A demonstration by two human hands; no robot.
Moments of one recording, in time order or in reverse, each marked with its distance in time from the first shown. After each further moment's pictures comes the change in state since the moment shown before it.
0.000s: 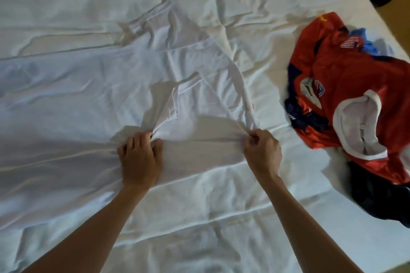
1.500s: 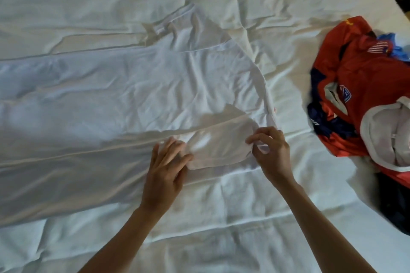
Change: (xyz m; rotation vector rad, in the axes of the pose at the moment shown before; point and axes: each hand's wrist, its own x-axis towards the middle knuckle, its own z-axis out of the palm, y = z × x) left_hand -0.037 -0.002 -0.025 -0.429 0.005 0.397; right_hand -0.002 -0.004 0.008 0.315 -0.050 -0.452
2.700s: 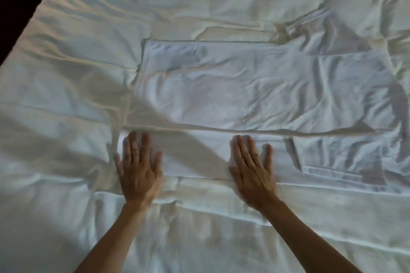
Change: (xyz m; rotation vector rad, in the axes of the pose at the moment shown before) left_hand -0.167 -0.175 -0.188 0.702 -0.005 -0.857; right_hand -0.092 -0.170 0.217 -0.521 -0.541 -0.422
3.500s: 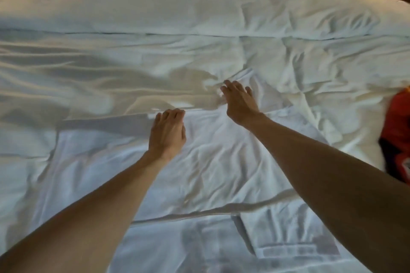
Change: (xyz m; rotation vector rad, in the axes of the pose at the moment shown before) left_hand 0.244 0.299 -0.018 -0.253 0.088 0.662; right_hand 0.283 0.204 -0.166 -0.102 0.051 0.192
